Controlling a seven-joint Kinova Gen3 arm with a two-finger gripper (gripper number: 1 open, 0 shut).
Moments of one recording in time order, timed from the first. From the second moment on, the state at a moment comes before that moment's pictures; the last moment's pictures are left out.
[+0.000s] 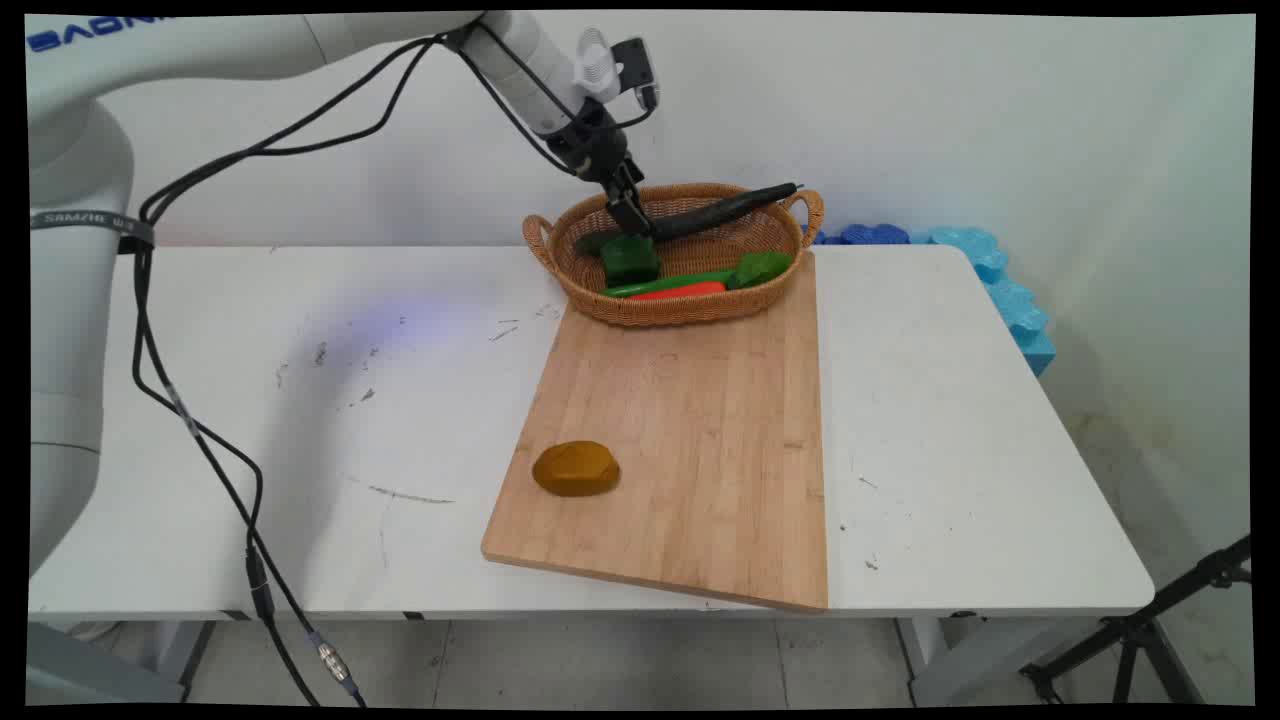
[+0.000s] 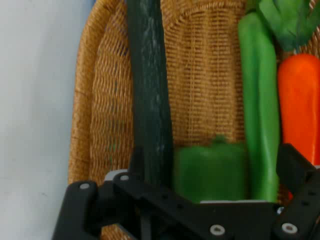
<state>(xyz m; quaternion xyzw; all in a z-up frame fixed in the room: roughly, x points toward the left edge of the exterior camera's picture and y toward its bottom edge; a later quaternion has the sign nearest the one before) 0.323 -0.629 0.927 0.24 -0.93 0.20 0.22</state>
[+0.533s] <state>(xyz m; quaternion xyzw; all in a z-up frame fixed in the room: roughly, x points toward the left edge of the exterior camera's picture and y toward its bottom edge) 0.321 -0.624 0.933 0.22 -0.93 0.20 0.22</state>
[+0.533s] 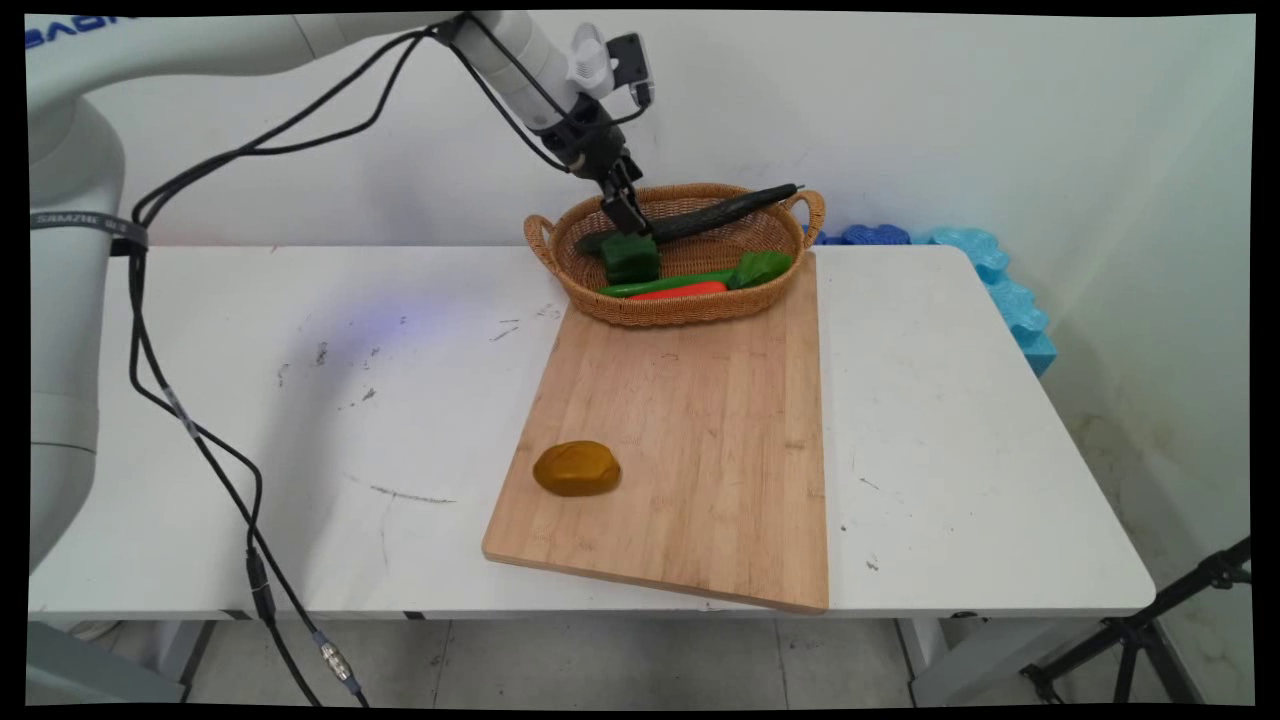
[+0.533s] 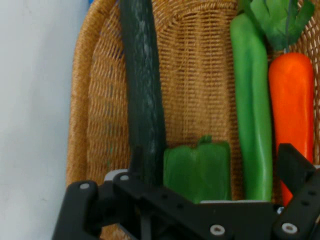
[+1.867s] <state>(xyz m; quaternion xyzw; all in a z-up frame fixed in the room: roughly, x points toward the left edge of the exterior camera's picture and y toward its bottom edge) 0.278 -0.548 0.962 0.22 -0.94 0.12 0.24</state>
